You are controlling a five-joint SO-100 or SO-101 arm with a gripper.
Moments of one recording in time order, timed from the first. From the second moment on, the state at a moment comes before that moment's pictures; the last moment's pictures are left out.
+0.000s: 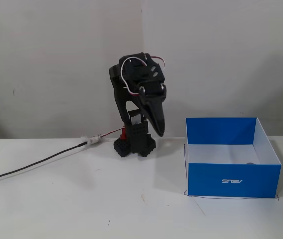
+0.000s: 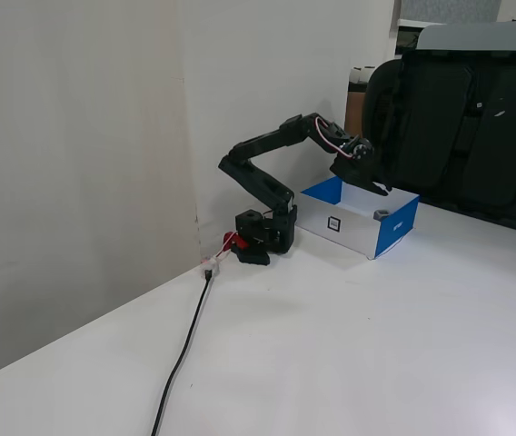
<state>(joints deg) -22.1 139.2 124.3 70.8 1.1</state>
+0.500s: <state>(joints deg) -6.4 174.6 161.8 54.8 -1.8</state>
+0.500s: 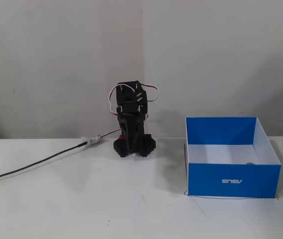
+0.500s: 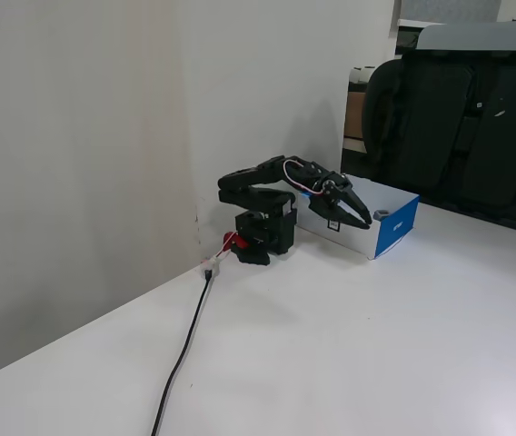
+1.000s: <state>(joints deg) -6.9 187.5 174.6 61.2 -3.0</state>
